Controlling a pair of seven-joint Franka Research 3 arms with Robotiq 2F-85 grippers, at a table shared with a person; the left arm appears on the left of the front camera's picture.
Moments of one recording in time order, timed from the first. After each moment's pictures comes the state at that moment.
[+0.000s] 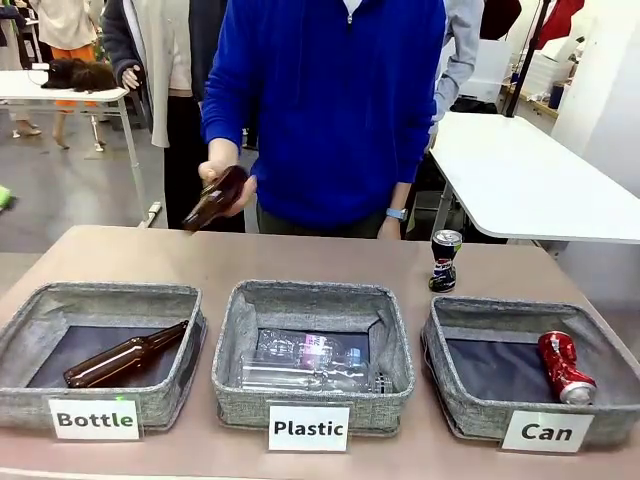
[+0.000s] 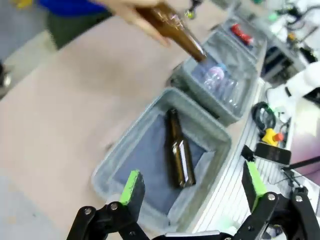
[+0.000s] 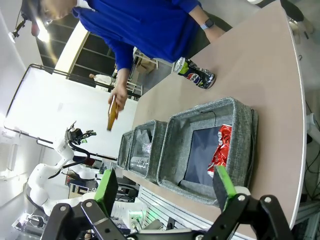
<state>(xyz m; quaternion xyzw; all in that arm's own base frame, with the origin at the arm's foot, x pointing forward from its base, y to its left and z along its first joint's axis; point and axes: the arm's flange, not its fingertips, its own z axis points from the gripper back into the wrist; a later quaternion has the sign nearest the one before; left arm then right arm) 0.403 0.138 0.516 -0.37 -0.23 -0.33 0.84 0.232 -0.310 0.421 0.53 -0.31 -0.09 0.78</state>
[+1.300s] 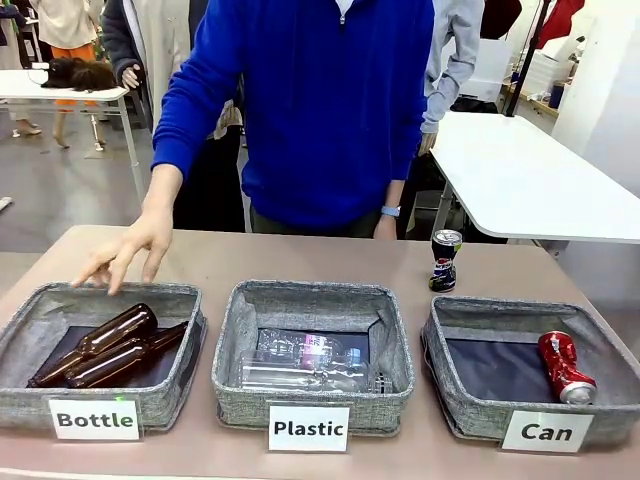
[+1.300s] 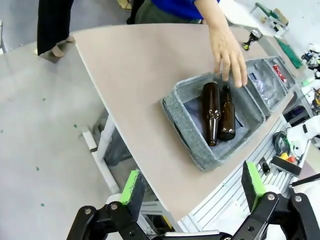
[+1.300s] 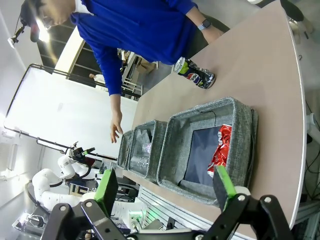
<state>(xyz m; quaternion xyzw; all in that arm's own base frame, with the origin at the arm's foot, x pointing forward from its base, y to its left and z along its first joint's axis) 0.277 0.362 0.471 -0.37 -0.32 -0.16 0.86 0.232 -0.310 0.421 0.53 -0.31 -0.09 0.78</state>
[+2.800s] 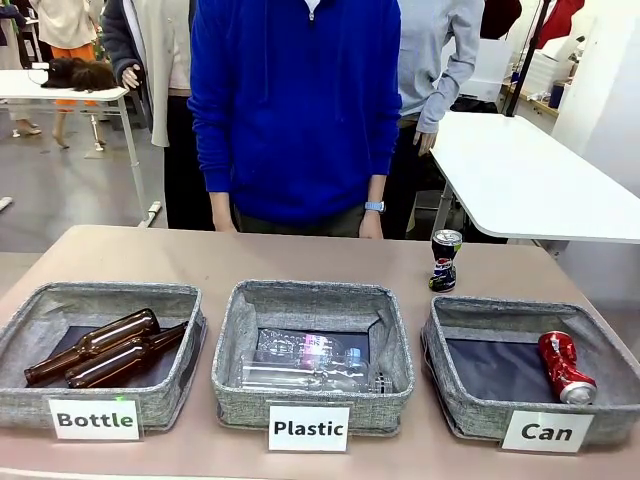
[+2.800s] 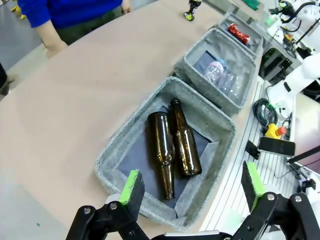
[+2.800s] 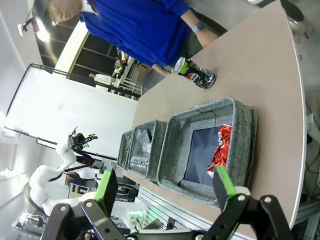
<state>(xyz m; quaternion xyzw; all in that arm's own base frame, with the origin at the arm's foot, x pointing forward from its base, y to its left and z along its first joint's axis) 0.380 0.159 0.491 -0.38 -0.26 -0.36 0.81 0.233 -0.310 0.421 0.53 -0.31 -0.09 0.78</state>
